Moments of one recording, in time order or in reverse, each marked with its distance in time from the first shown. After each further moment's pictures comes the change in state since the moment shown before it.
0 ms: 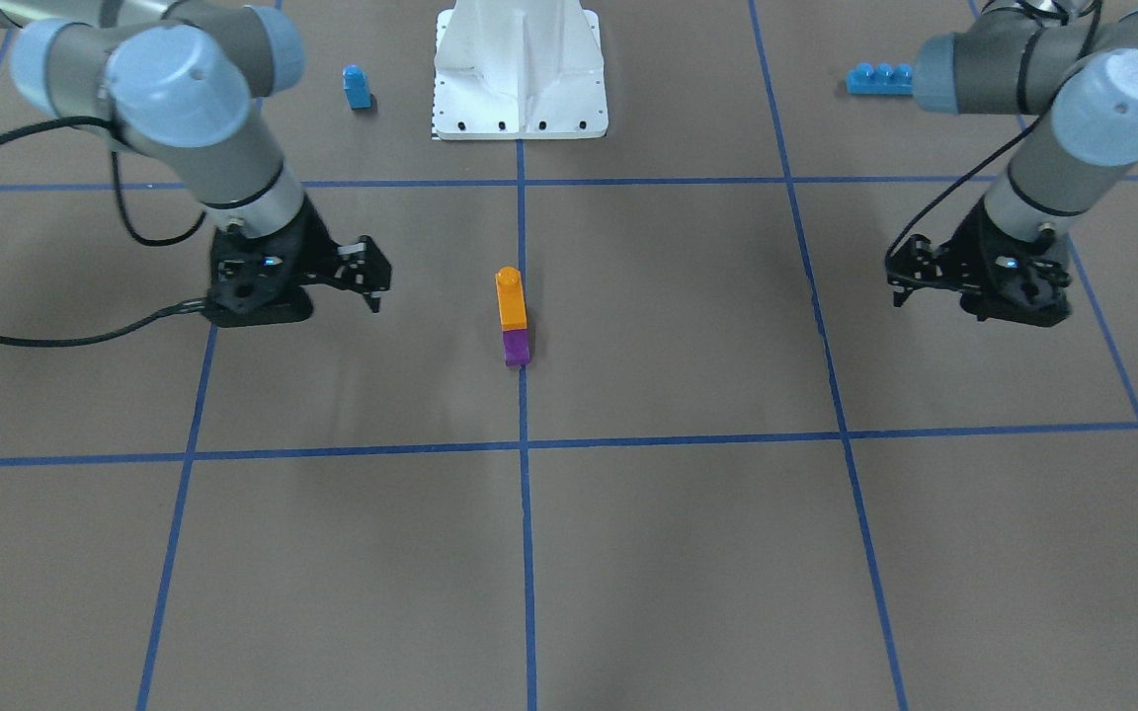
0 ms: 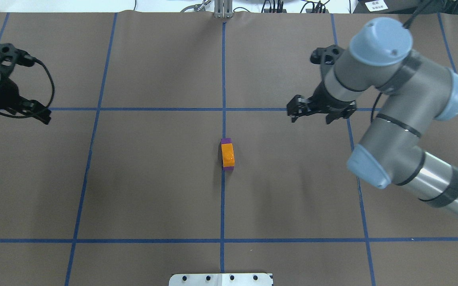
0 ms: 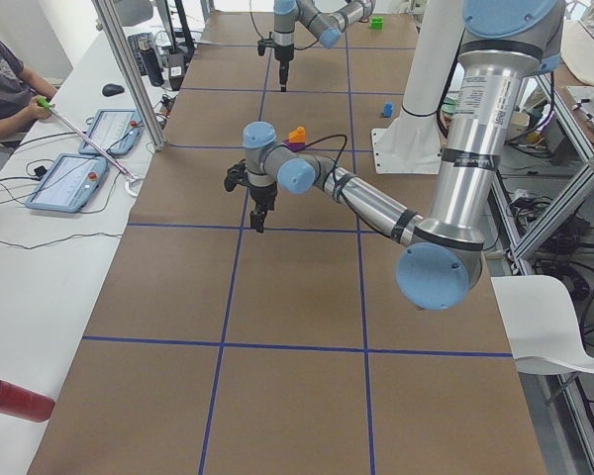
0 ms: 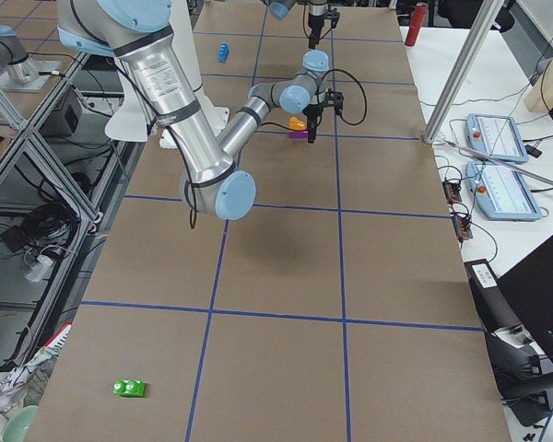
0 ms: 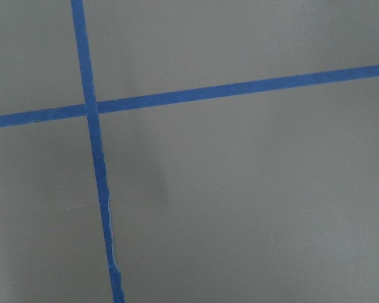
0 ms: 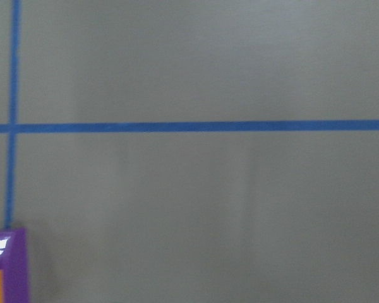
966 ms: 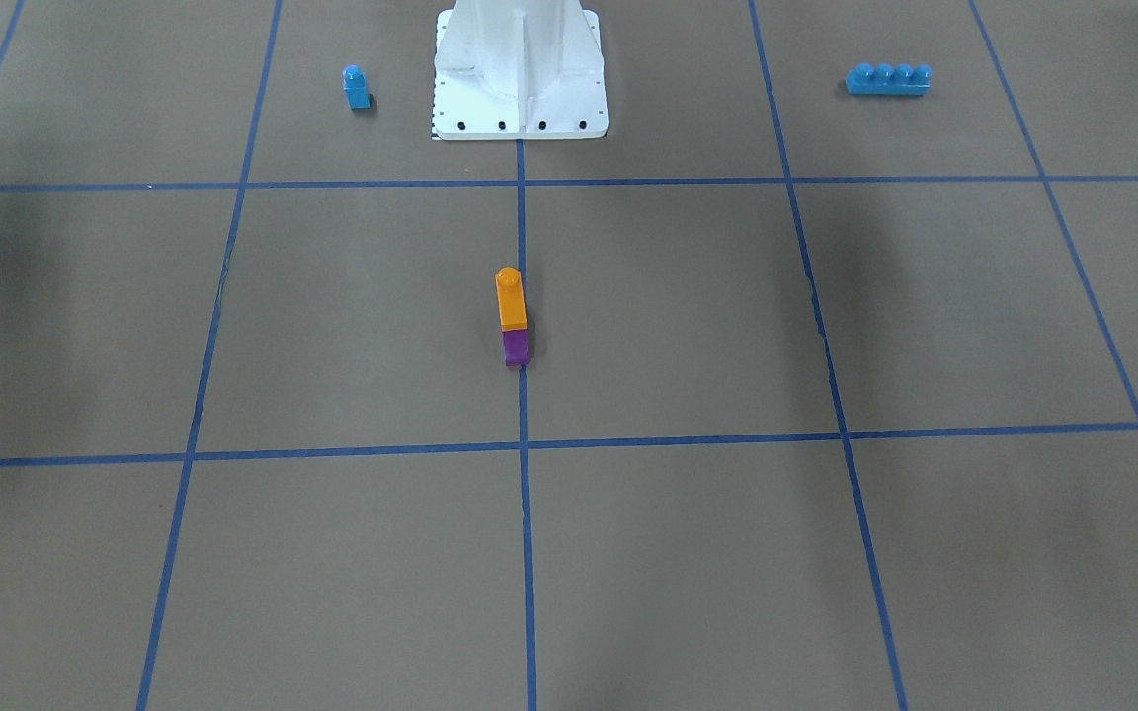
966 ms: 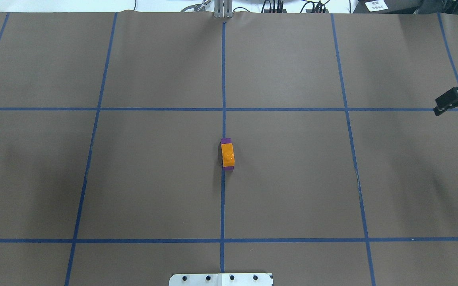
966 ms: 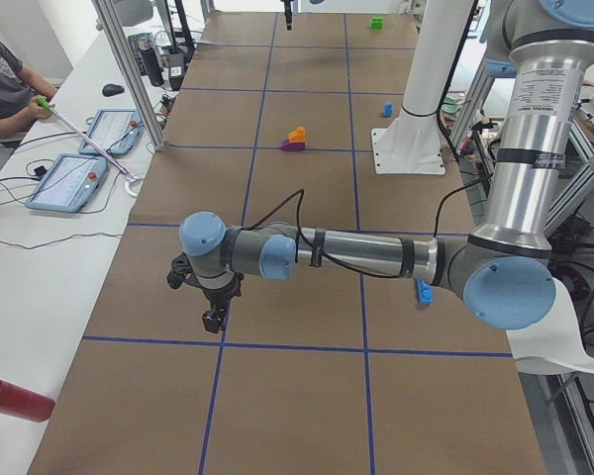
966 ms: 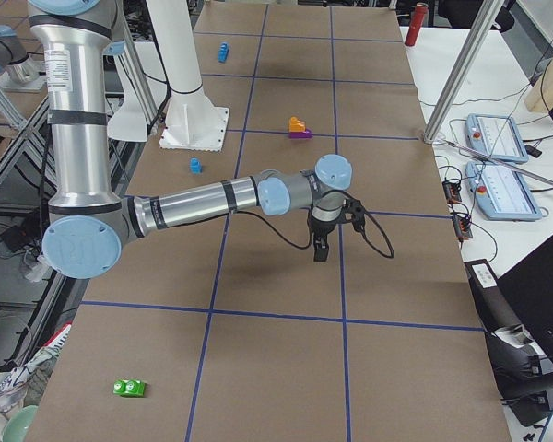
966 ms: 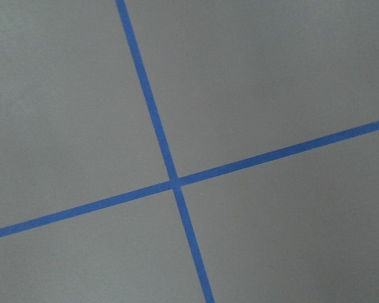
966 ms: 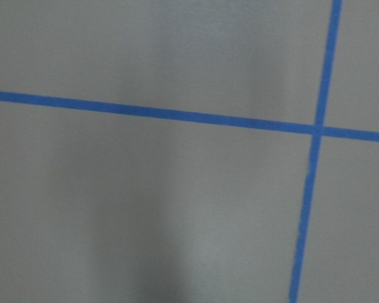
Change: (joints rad) left arm -0.438 0.023 0.323 0.014 -0.159 0.518; right arm 0.543 -0.418 -0.136 -0.001 0.197 -0.824
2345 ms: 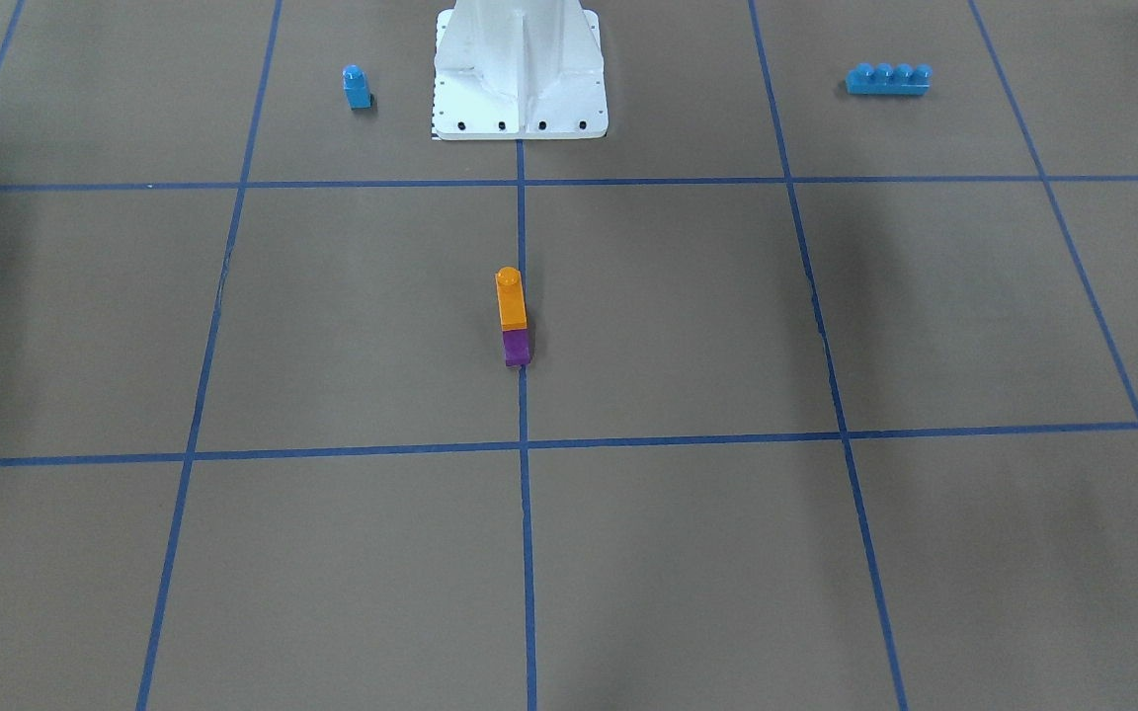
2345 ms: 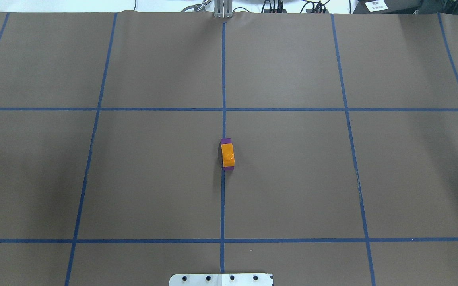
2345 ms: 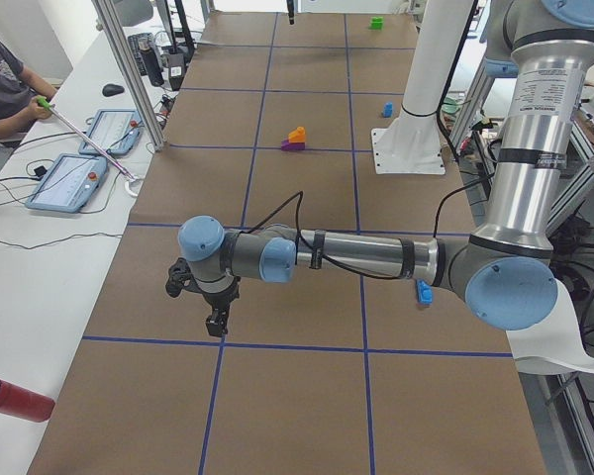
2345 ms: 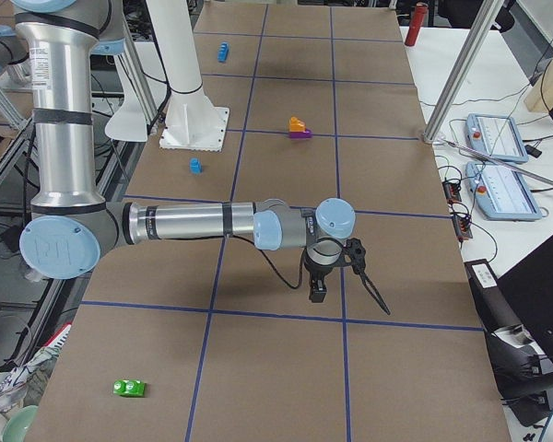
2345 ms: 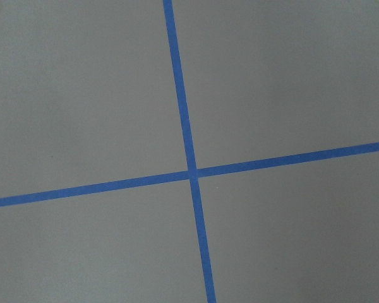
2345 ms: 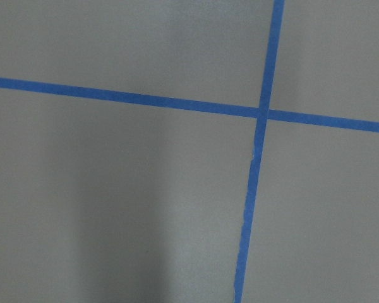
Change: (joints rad) left arm -0.004 0.002 0.003 0.001 -0.011 -0.100; right arm 0.061 0.001 -0.089 -0.005 0.015 -0.116
